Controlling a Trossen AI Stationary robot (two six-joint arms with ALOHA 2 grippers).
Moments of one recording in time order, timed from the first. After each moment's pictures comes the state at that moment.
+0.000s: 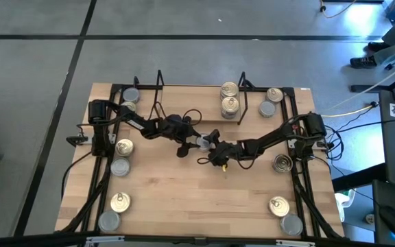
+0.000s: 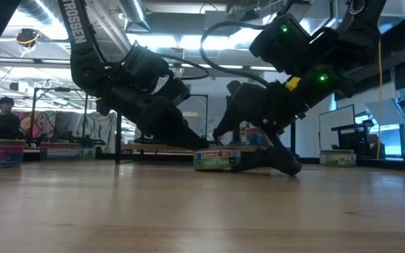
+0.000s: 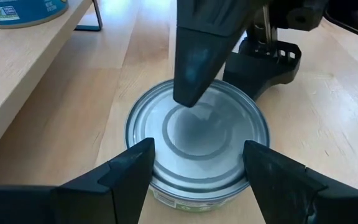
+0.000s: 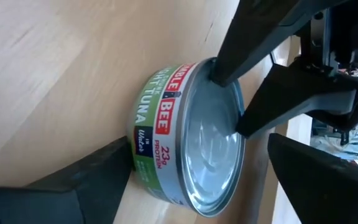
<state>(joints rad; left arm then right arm) 0.23 1.92 0.66 0.69 0.24 0.07 0.09 1.90 0.78 0.40 0.50 -0.92</state>
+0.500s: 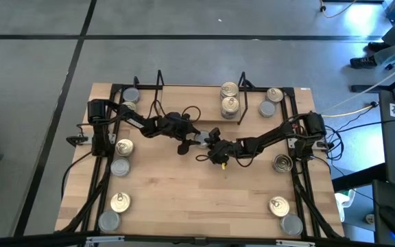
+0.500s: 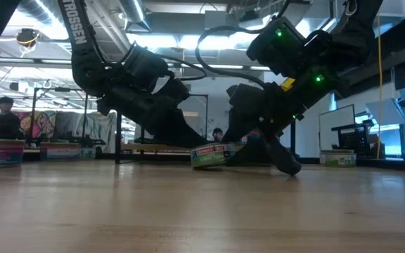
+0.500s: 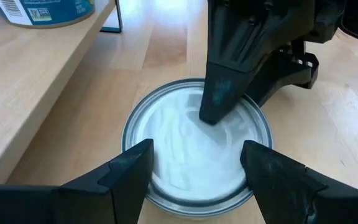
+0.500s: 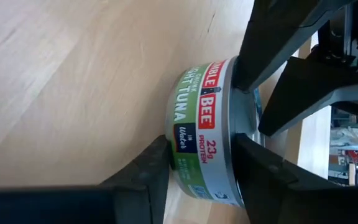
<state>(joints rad) 0.25 1.91 0.66 0.69 0.24 0.05 0.08 1.90 0.79 0.36 0.45 -0.83</state>
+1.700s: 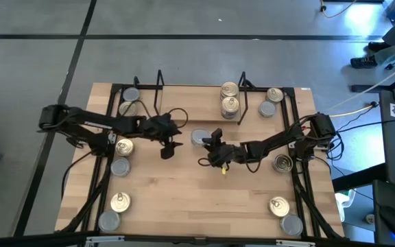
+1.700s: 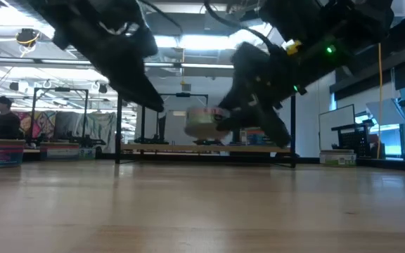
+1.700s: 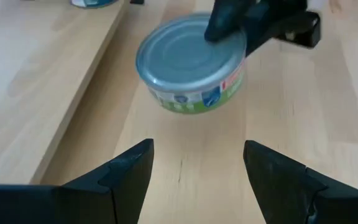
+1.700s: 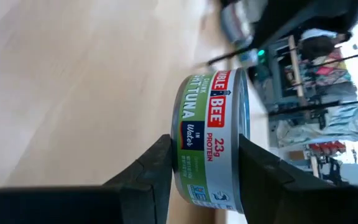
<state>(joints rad) 0.09 1.30 0.66 -0.07 -0.06 -0.08 0.18 1.77 0.81 0.44 0.59 -0.80</state>
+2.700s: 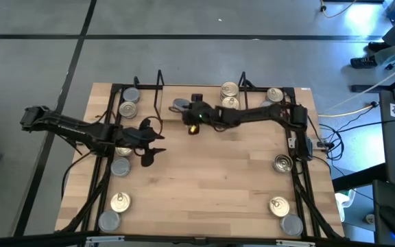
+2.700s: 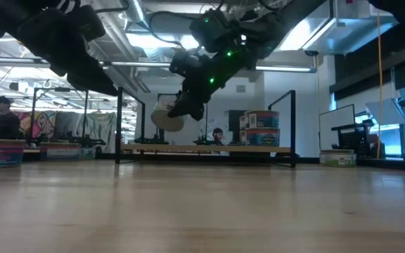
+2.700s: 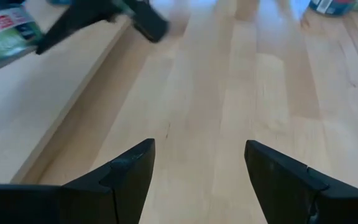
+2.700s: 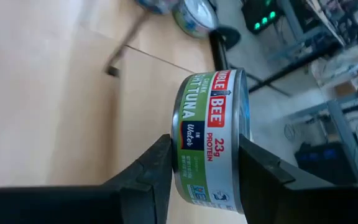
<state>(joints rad) -0.12 0.87 0.43 -0.16 -0.27 -0.23 -0.20 2.03 1.41 0.10 0.34 -0.60</state>
